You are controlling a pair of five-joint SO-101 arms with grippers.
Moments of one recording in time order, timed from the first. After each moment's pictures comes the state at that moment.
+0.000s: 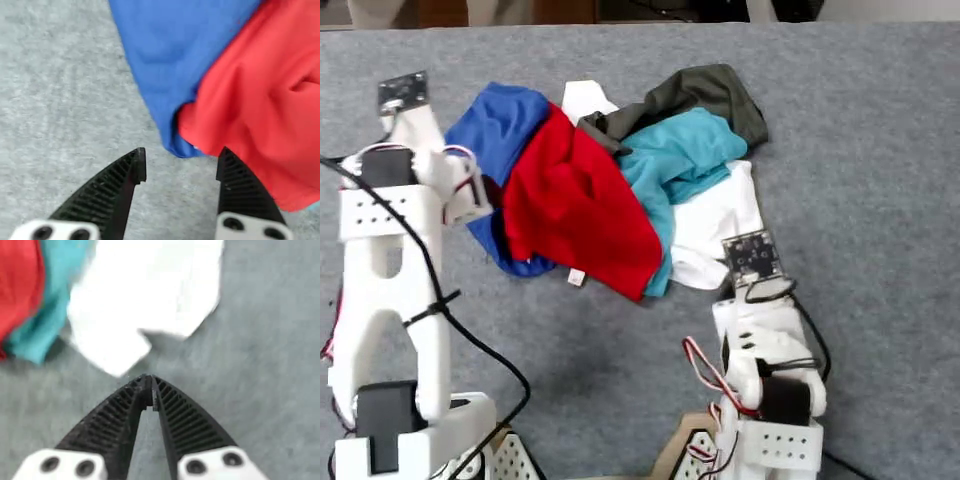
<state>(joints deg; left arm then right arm) -10.6 -14.9 9.4 83.0 0.5 2.4 -103.7 92.0 62.4 14.1</state>
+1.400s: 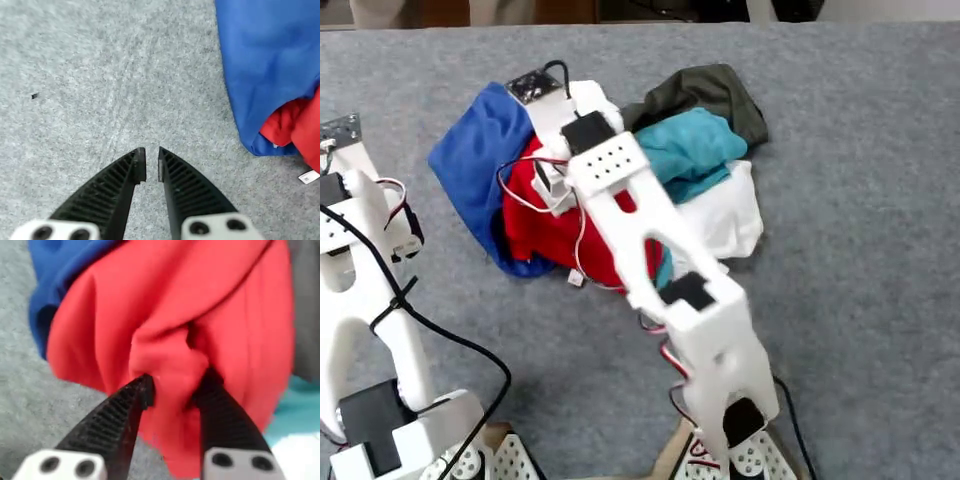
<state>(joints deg) -26.9 -14.8 17.4 81.6 -10.2 -36.2 39.0 -42.2 89.0 -3.5</state>
